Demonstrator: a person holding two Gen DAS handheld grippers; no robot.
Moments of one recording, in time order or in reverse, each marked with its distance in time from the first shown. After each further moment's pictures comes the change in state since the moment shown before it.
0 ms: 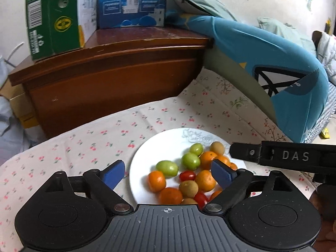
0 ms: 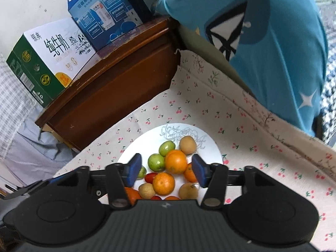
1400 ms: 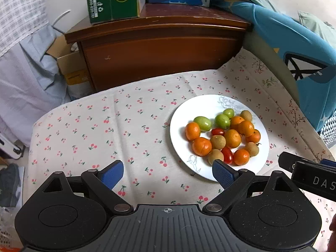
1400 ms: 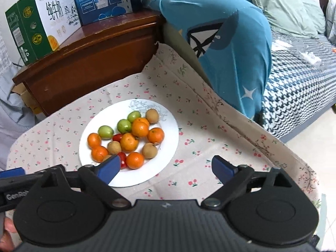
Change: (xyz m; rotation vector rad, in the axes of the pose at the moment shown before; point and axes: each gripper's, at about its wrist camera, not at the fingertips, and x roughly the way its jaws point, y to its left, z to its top) left arm -0.049 0.010 -0.032 -0.141 0.146 0.197; right arm -0.051 0.025 -0.036 -0.168 0.059 -0.304
